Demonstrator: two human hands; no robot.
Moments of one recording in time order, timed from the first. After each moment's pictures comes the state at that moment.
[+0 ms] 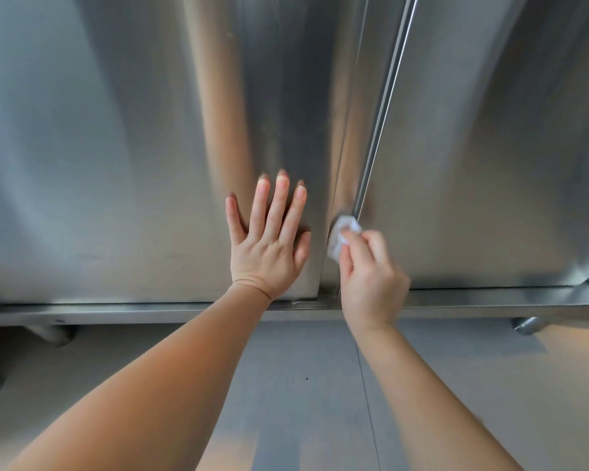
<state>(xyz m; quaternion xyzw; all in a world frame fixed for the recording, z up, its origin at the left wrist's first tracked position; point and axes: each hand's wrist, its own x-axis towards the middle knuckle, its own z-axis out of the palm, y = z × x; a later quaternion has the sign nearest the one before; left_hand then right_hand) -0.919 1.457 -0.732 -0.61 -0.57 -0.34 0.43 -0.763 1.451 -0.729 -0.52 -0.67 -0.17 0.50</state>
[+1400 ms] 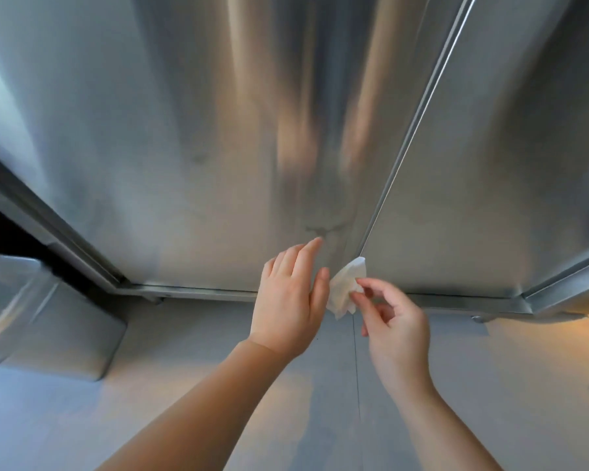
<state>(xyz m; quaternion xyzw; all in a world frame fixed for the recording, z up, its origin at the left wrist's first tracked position) -0.886 1.286 -0.463 -0.63 -0.67 -0.38 -0.05 -0.738 1.304 -0.478 -0.52 -0.59 0.41 0.45</state>
